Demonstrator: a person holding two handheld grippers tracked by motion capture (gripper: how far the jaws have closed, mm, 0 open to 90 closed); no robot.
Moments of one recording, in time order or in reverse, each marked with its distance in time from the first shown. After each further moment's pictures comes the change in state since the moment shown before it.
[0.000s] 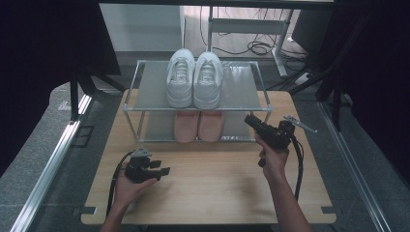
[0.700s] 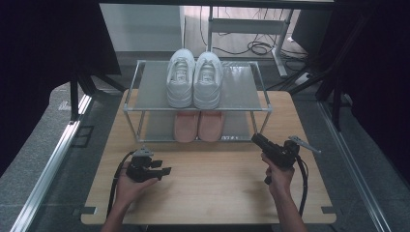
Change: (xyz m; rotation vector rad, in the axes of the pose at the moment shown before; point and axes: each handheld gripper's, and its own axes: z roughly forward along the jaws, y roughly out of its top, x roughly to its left) left arm -0.001 0.002 0.005 0.010 -0.004 0.000; right arm -0.033 -0.046 -0.031 0.040 -0.070 0.023
